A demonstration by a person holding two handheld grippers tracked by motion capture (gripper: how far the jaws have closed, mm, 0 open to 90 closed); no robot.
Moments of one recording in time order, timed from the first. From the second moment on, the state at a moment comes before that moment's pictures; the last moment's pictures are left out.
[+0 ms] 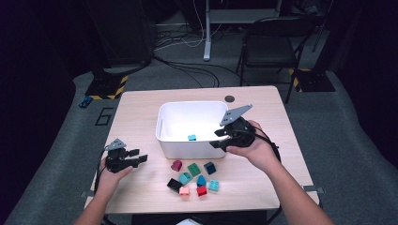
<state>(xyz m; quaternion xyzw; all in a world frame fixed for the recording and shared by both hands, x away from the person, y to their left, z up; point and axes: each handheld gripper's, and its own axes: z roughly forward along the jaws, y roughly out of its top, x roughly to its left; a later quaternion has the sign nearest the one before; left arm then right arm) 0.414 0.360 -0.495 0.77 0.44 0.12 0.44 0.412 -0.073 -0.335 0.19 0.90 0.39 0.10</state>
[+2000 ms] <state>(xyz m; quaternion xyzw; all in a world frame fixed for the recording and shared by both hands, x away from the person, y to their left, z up) 0.415 0.360 -0.496 0.77 0.44 0.12 0.44 0.402 -0.056 -0.493 0.28 0.89 0.34 0.10</state>
